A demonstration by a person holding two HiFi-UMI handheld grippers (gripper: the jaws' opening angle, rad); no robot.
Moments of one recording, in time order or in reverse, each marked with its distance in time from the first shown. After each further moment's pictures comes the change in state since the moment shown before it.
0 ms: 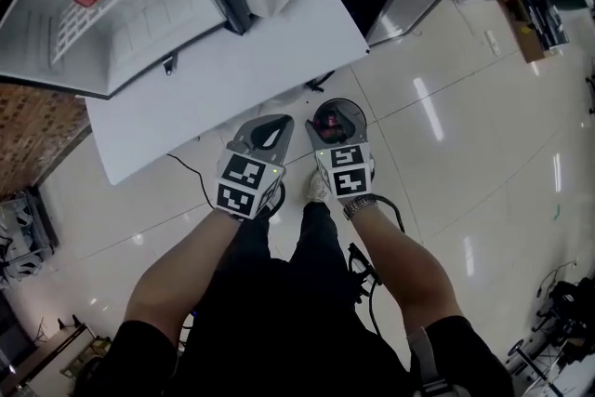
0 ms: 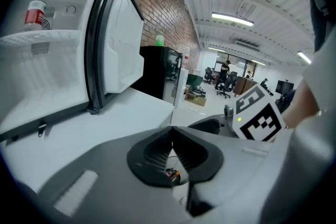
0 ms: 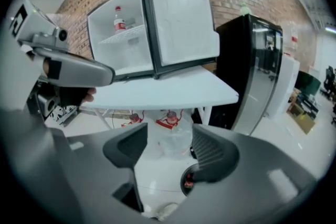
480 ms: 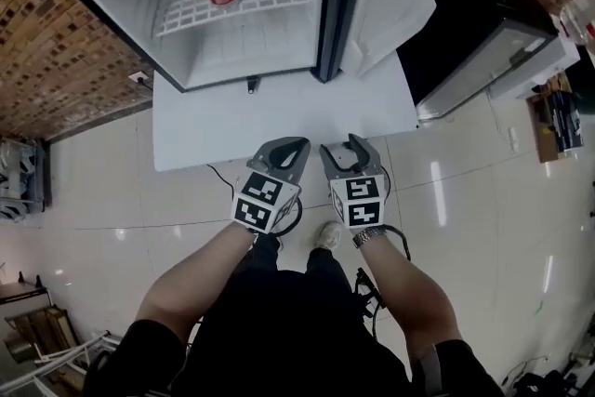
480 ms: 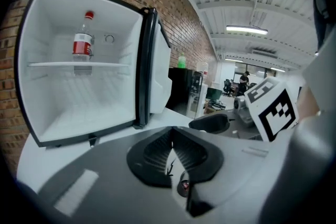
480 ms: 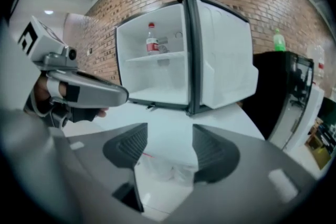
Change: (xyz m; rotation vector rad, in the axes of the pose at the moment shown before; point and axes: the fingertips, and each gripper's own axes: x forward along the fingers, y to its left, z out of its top) left arm -0.100 0.068 0.035 -0.067 -0.157 0.204; right arm -0.012 0.101 0.117 -0.183 -0.158 0.143
